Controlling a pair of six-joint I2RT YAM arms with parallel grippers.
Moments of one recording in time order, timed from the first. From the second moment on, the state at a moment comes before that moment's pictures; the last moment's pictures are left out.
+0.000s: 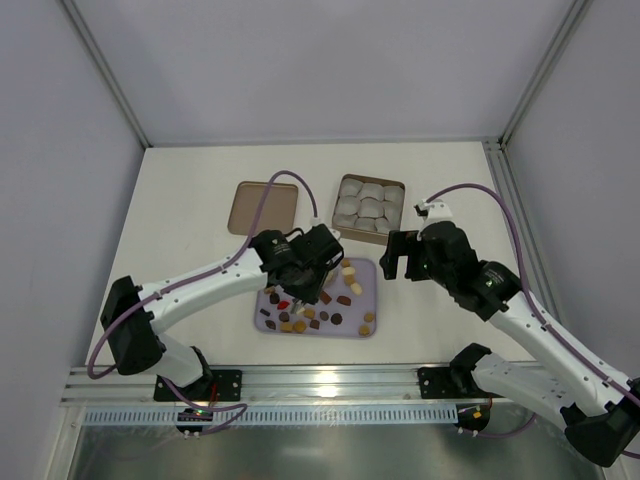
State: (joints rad) left arm -1.03 1.50 1.30 -1.01 -0.14 -0.55; right arm 0.64 0.87 0.87 -0.65 0.20 0.44
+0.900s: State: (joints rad) left arm -0.92 1.74 1.84 -1.09 -0.23 -0.43; right arm 0.63 0.84 0.87 -0.68 0.23 0.44
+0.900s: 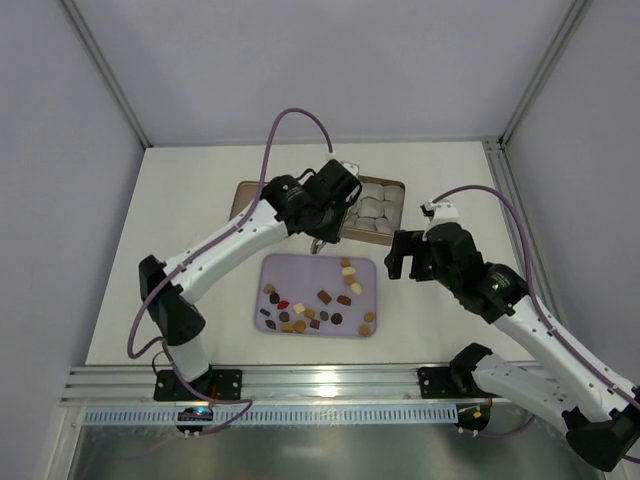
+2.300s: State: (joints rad) left arm -0.75 2.14 2.09 -0.87 -0.27 -0.23; right arm 0.63 0.83 0.92 -0.70 0.23 0.44
